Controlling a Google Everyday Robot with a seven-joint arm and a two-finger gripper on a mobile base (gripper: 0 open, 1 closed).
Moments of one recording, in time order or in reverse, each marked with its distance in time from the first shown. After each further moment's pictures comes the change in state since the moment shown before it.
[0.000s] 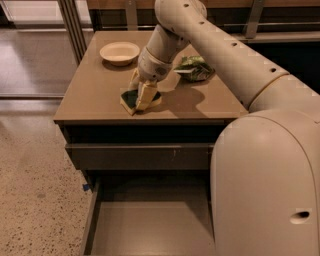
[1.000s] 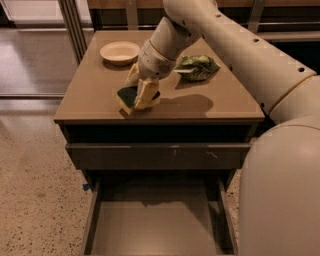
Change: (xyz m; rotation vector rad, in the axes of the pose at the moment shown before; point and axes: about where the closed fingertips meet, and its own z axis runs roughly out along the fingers) arm -0.030 0.027 -0.029 0.032 -0.083 -0.076
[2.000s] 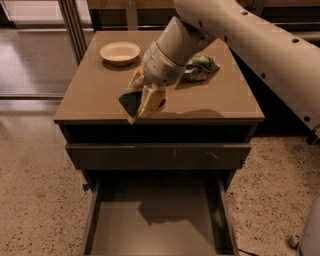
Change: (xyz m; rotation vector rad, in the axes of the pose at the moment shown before) arm -0.027 0.052 -0.019 0.026 -0.006 -0.032
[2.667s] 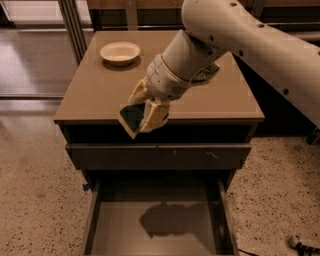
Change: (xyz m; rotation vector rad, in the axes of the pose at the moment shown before) arm -0.008 0.041 0.001 0.013 -0.018 0.001
